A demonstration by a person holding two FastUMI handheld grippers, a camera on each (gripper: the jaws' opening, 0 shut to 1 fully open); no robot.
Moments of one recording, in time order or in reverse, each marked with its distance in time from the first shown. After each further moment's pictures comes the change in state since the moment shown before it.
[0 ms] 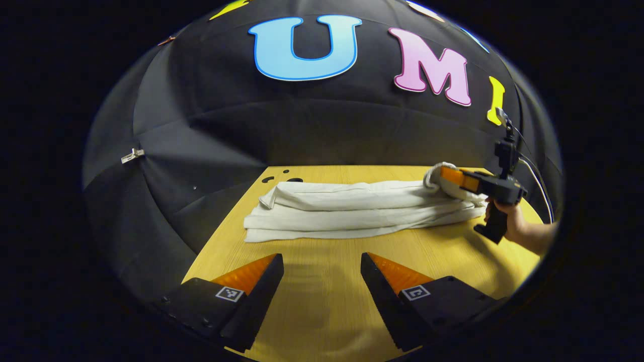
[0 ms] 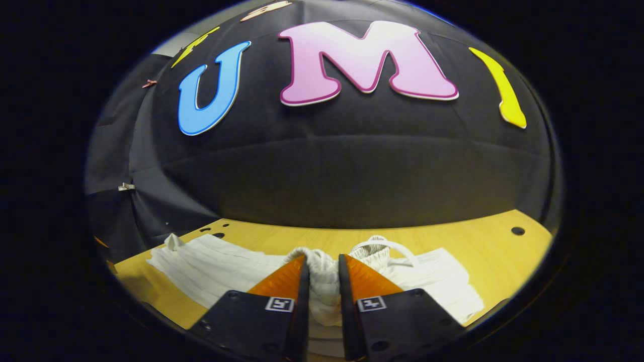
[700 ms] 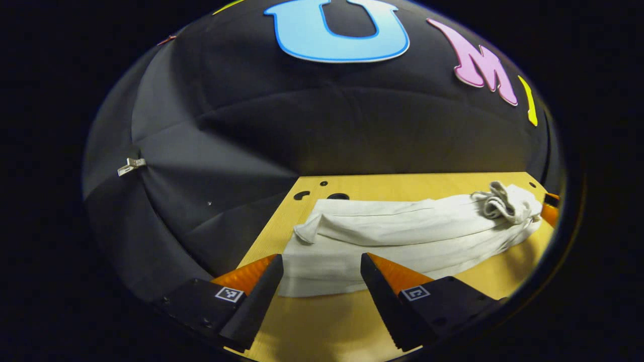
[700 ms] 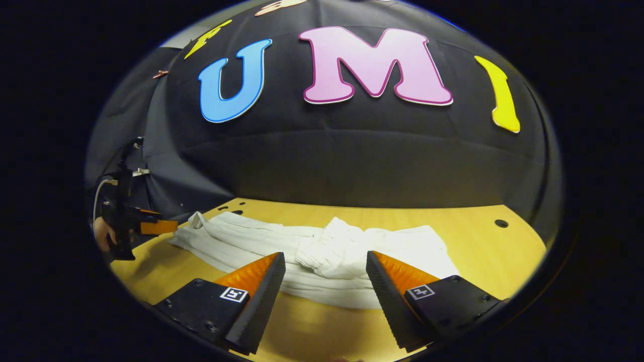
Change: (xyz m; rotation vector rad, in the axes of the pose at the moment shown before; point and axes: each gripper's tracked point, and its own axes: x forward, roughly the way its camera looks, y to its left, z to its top) left arm 0.130 0.099 0.031 0.002 0.011 0.158; right arm -0.094 -0.011 0.003 -0.098 0.107 -0.027
